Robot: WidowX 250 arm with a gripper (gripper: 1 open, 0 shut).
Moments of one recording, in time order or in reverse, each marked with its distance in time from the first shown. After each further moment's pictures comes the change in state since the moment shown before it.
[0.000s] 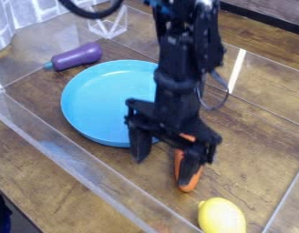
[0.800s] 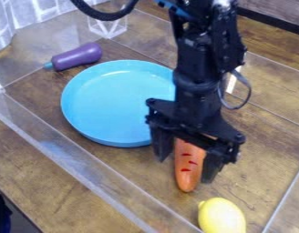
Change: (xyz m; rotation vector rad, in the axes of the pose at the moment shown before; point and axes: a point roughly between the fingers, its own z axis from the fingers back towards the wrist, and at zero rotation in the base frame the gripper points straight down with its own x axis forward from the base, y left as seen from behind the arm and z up) arm 0.022 -0.014 0.010 -0.035 -0.113 -0.019
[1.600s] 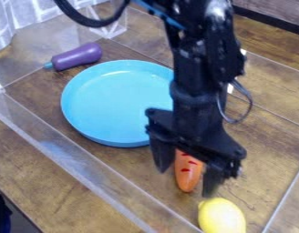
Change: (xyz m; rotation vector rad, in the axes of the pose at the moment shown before) arm -0.017 -0.013 -0.006 -0.015 -0.015 -0.036
